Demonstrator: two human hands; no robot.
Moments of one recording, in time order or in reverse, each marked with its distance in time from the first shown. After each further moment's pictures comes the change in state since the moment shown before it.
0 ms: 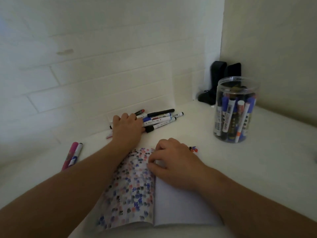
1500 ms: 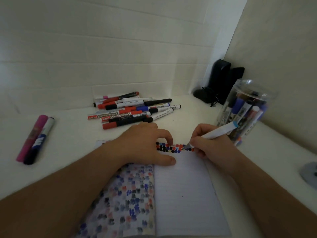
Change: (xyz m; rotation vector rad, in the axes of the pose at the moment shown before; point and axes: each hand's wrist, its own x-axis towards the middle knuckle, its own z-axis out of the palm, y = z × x) left_hand -0.043 0.035 -0.052 -0.846 -0.463 0.348; right_hand -0.006 0.056 -0.041 0.591 0.197 0.530
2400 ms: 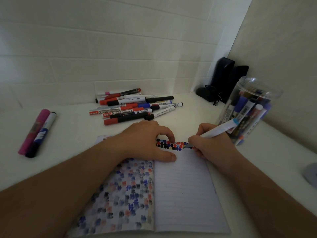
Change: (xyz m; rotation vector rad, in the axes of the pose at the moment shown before) left_hand 0.002 0.000 0.000 -0.106 -0.033 -0.024; right_hand 0.005 0.009 0.009 -0.111 0.133 0.088
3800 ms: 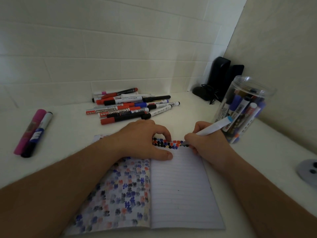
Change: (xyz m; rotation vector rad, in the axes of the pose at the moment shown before) left_hand -0.002 0.004 -0.002 0.020 0.012 0.018; right_hand 0.004 0.005 0.003 -0.014 0.027 -0.017
